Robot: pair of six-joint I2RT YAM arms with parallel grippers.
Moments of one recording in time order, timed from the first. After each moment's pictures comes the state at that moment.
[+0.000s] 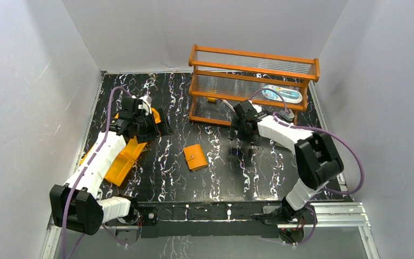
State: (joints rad) left arm -0.23 1.21 1.02 -0.74 0.25 -0.46; right arm 0.55 1.62 1.07 -0.61 0.17 0.71
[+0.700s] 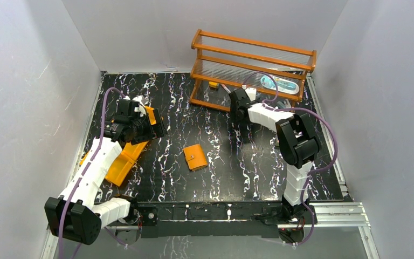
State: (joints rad) left arm -0.24 1.12 1.03 -0.80 0.13 -0.46; right arm 0.50 1.94 1.31 -0.43 0.45 0.53
